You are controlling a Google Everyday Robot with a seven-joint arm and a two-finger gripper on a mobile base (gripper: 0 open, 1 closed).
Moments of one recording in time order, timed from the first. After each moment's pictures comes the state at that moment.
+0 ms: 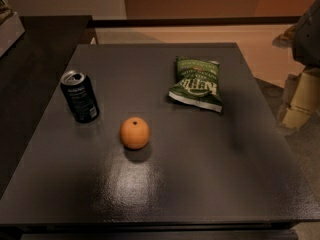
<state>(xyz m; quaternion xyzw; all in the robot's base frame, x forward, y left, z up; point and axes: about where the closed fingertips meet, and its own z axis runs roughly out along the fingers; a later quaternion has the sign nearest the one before) 0.438 -0.217 0.976 -0.60 0.78 -0.03 0.16</state>
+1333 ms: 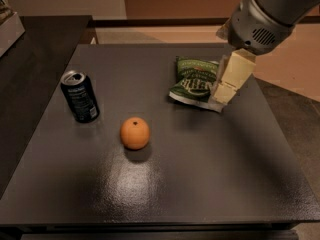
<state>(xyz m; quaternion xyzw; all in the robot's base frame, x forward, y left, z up) 0.498 -0.121 0.969 -0.61 0.76 0.05 0.22</state>
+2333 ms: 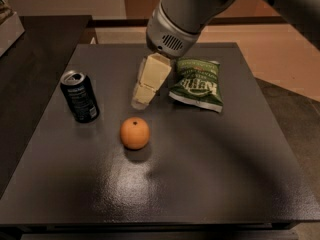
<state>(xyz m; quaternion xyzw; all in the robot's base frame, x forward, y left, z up) 0.517 0.023 0.953 -0.65 0.71 0.11 0.25</state>
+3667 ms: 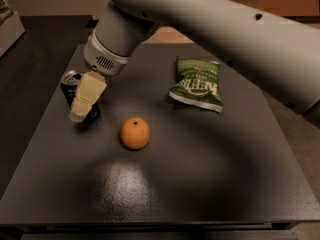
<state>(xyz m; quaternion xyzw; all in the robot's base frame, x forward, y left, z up) 0.524 0.165 0.904 -0.67 0.67 0.20 0.25</state>
